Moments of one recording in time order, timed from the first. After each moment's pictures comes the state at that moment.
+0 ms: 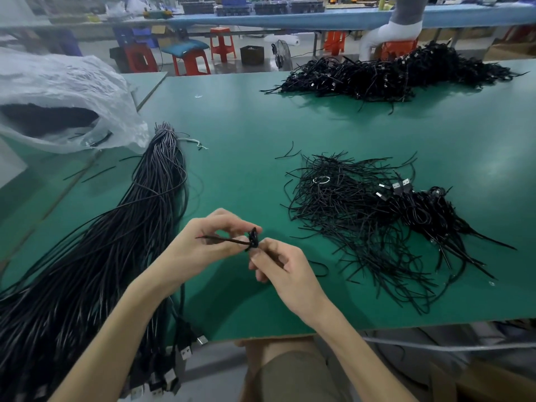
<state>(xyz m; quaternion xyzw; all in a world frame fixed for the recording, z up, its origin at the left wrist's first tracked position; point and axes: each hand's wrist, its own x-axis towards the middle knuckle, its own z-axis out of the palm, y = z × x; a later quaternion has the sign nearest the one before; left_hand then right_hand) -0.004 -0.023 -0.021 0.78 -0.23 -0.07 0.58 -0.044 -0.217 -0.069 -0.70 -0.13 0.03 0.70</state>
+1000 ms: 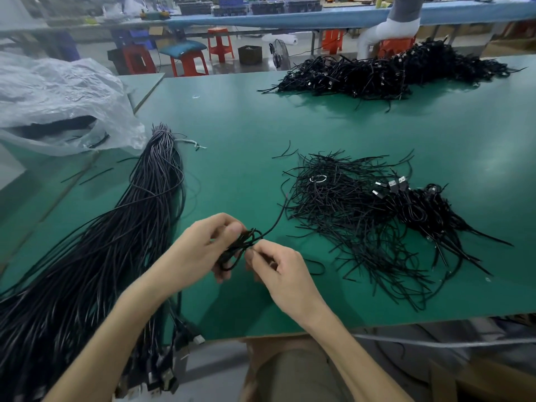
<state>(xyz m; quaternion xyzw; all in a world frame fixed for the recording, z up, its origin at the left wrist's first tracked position) -0.016 -0.040 -0.010 0.84 -0.12 -0.08 0.51 -0.050 -0.220 -0.064 -0.78 -0.15 -0.03 0.61</state>
